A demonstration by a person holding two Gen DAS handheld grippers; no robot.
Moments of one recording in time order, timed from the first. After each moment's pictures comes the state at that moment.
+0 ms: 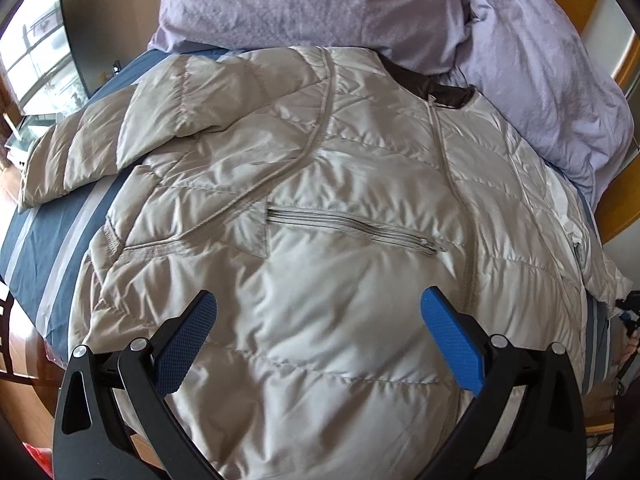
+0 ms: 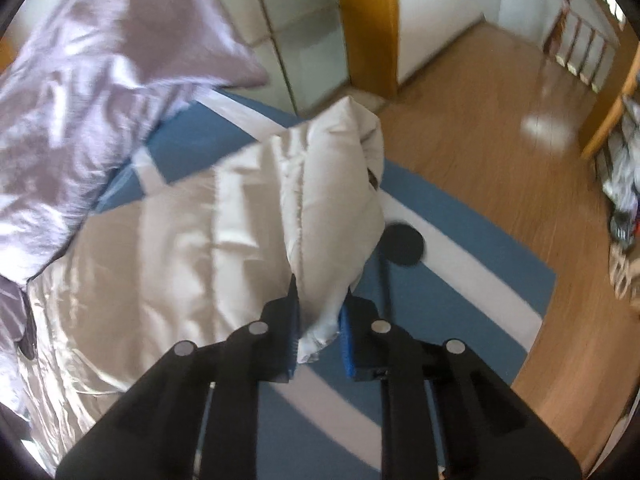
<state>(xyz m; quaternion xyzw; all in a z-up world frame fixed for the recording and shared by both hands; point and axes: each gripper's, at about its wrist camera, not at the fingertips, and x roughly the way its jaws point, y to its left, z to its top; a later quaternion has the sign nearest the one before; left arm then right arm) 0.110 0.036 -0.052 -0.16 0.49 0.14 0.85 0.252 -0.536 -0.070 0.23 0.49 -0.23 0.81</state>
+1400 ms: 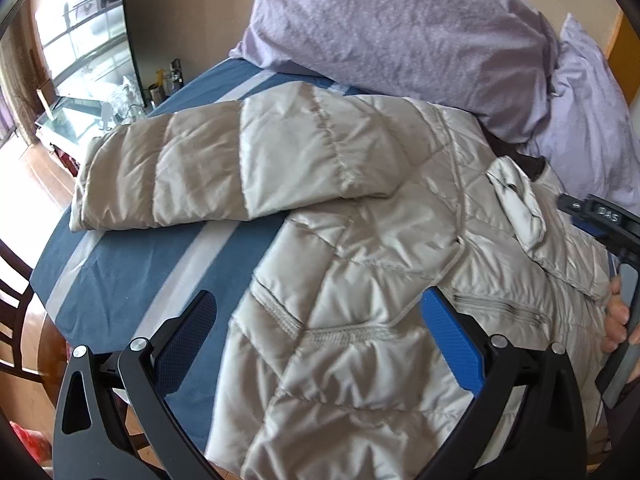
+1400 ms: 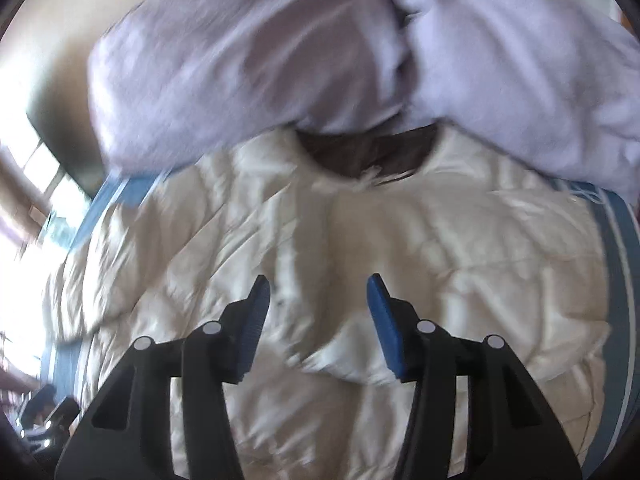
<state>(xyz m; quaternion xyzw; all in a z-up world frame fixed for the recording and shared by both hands) 0.087 0.170 -0.039 -0.18 0.45 0.20 0.85 0.290 -0.066 -0.018 0.01 0.48 0.17 0.86</state>
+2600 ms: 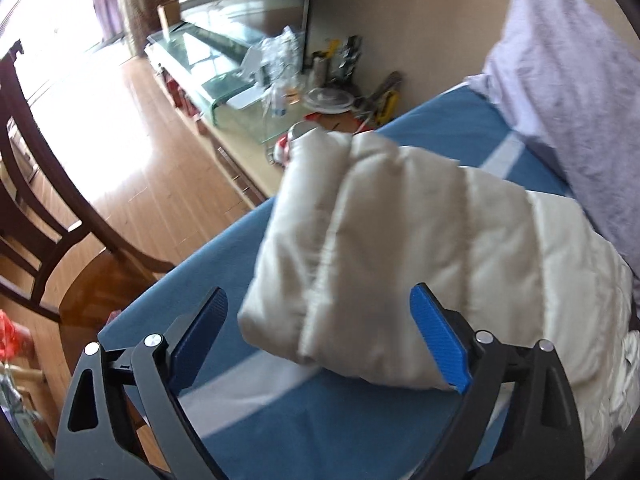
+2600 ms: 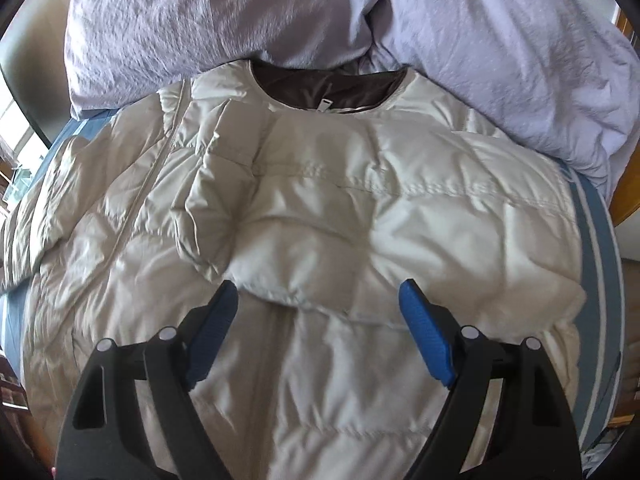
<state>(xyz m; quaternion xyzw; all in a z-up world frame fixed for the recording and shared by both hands) 0.043 0.412 -0.092 -0.29 0.43 0.40 0.75 0.258 -0.080 -0.056 -0.08 0.52 0.14 0.84</state>
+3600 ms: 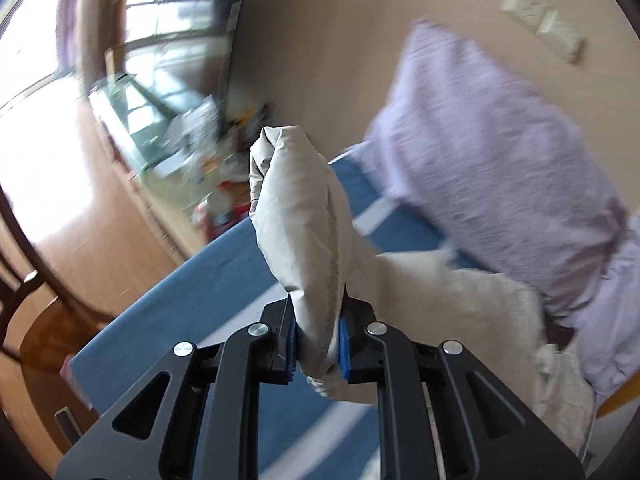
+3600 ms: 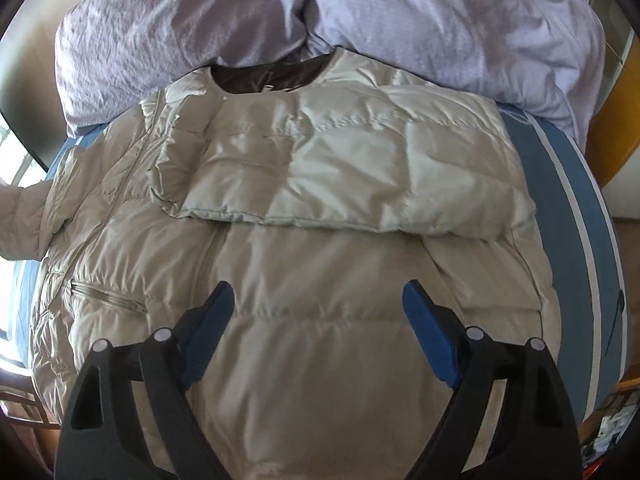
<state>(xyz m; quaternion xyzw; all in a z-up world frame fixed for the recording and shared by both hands) 0.086 0.350 0.021 -0.28 0.32 0.30 0.86 0.211 -0.157 -0.052 -0.02 0.52 0.11 0.84</state>
